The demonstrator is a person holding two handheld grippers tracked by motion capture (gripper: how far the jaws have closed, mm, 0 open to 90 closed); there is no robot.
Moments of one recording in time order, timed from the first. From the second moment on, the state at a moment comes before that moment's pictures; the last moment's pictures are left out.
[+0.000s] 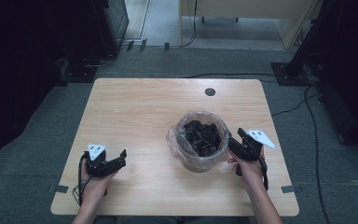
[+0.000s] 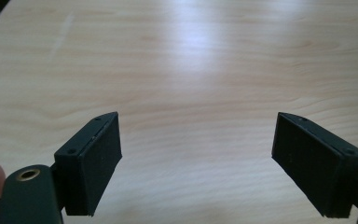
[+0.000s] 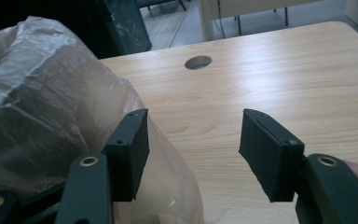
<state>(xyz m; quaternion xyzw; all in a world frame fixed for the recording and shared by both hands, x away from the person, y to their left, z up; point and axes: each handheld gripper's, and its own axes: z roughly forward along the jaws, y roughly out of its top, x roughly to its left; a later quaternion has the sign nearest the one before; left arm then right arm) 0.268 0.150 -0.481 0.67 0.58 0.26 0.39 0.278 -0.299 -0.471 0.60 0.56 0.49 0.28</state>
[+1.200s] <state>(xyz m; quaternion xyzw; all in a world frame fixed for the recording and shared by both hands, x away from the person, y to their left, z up) 0.283 0.064 -0.463 0.70 0.50 0.24 0.45 0.246 -0.229 -0.474 0.51 0.64 0.52 0.24</state>
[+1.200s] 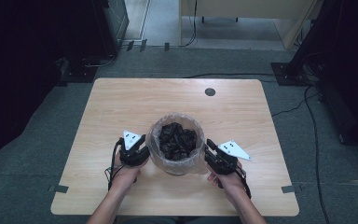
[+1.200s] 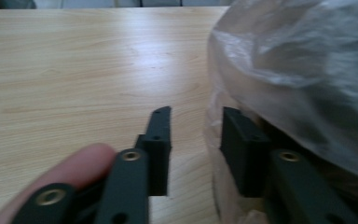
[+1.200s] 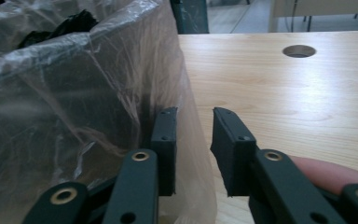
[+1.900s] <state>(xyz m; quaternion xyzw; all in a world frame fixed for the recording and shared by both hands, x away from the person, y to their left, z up) 0.242 0.124 -0.504 0.70 0.56 0.25 0.36 0.221 -0.269 -0.478 0.59 0.60 0.48 0.25</state>
